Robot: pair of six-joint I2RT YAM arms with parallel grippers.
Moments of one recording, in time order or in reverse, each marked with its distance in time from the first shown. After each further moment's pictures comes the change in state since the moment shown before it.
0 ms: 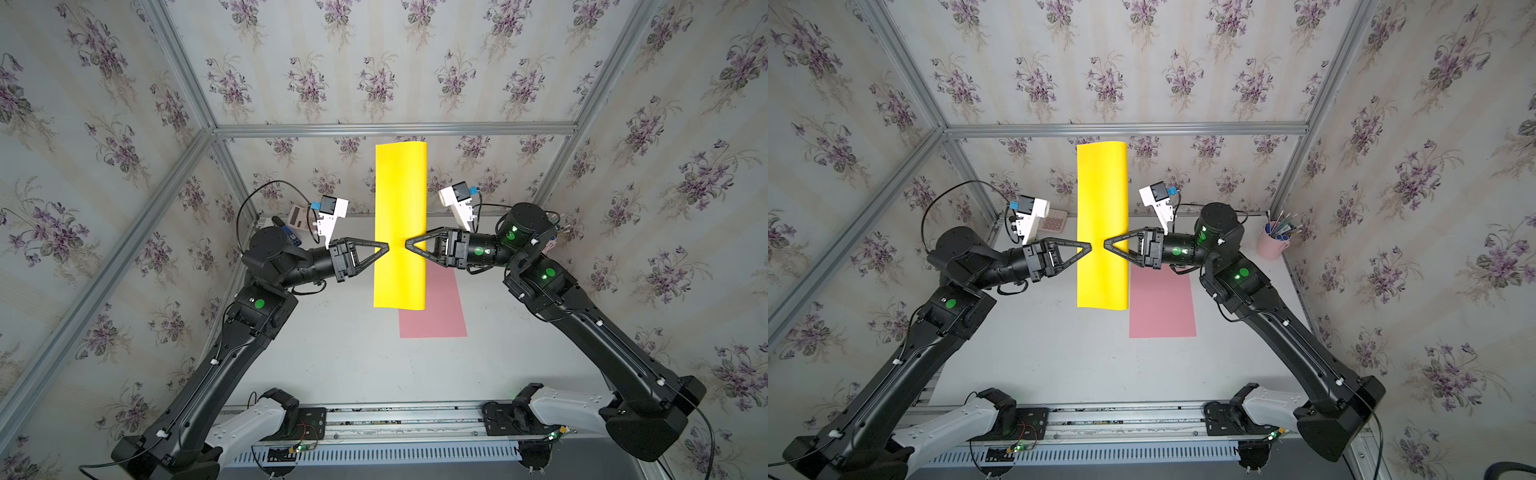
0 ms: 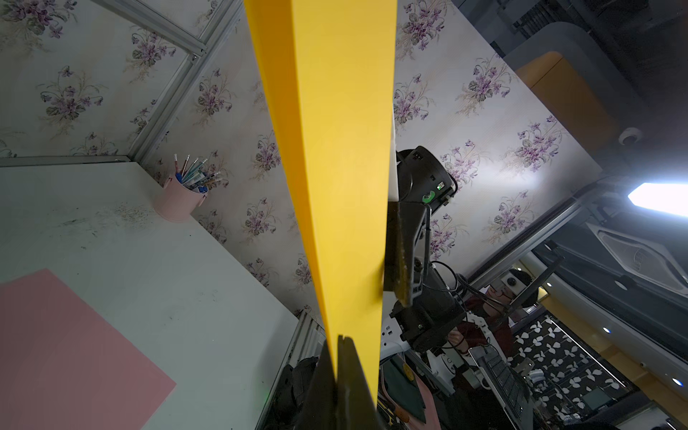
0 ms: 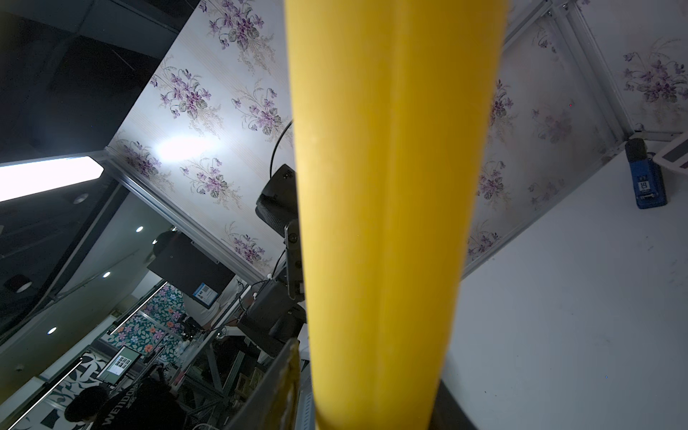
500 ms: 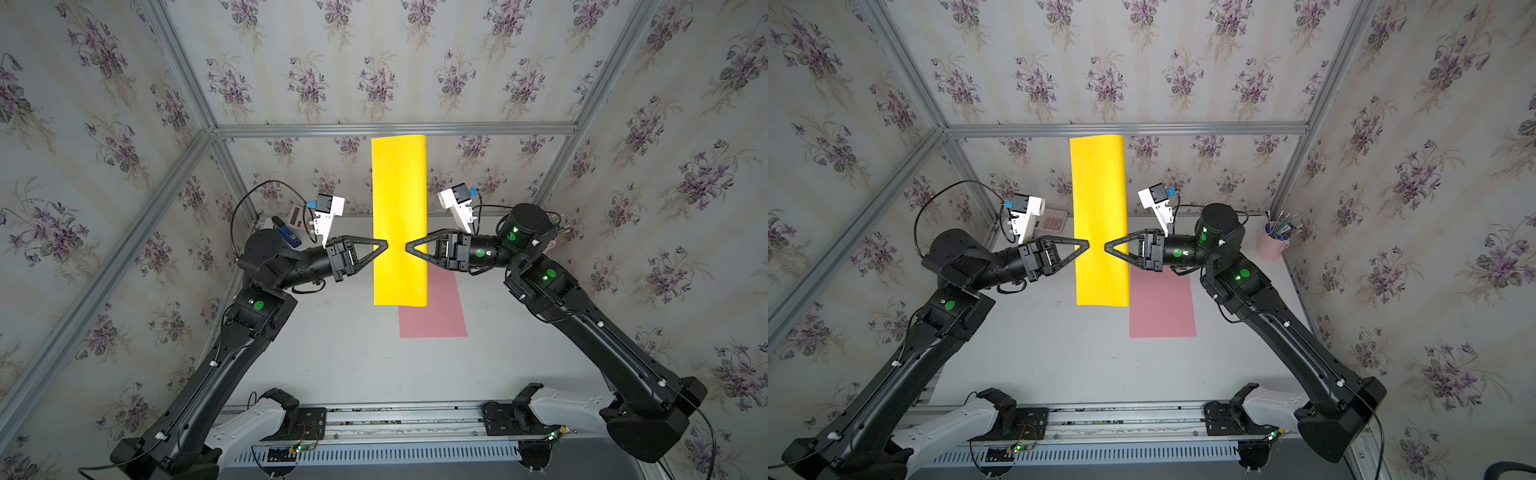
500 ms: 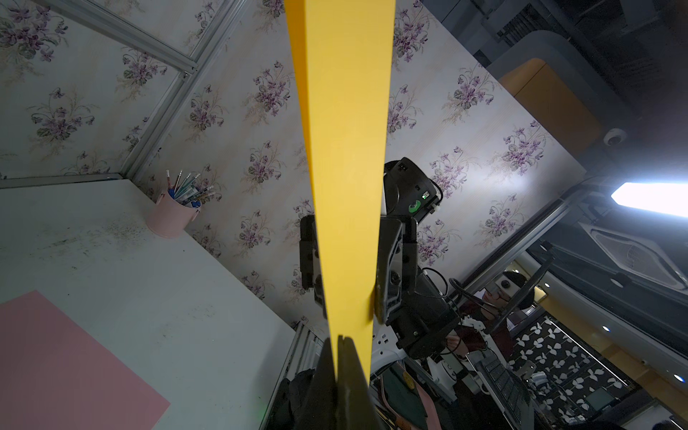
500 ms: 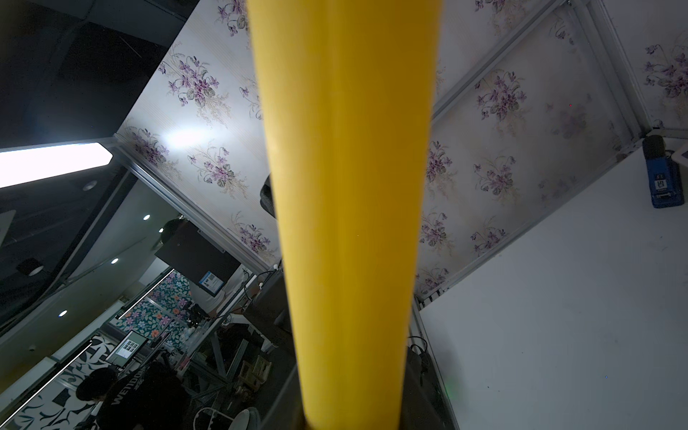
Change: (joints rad) left arm 0.000 -0.010 -0.006 0.055 -0.007 -0.026; right arm 0.000 -0.003 0.004 -0.021 -0.021 -0.029
